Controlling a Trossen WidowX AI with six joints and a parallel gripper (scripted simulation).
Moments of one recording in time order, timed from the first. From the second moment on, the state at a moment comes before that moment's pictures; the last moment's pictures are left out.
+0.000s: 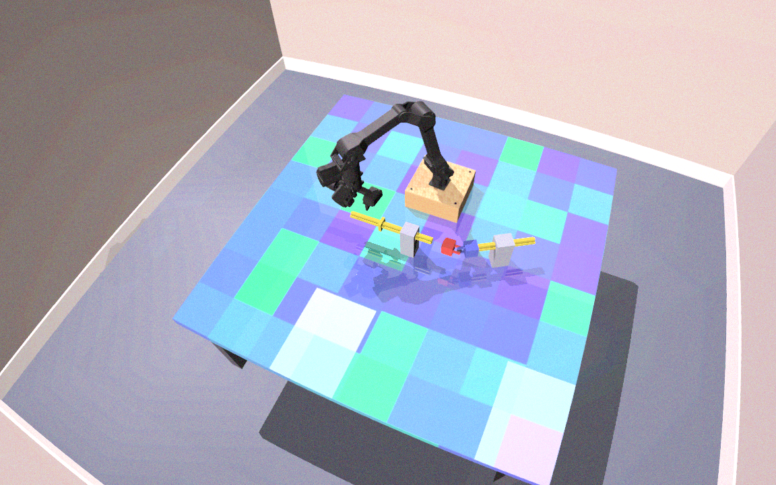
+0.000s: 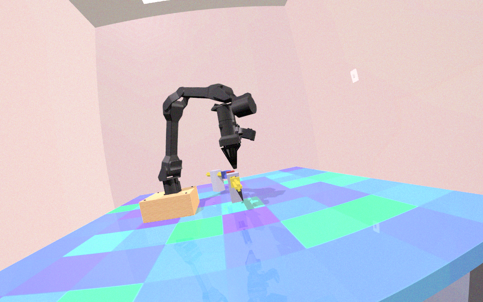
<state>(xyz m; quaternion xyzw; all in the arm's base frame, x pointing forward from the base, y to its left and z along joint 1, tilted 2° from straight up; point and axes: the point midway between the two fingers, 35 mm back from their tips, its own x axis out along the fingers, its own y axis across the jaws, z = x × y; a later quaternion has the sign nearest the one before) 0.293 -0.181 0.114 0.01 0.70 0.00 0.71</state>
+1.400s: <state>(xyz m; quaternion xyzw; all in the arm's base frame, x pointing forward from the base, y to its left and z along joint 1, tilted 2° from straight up) 0.291 -0.183 0.050 0.47 0.53 -0.46 0.54</state>
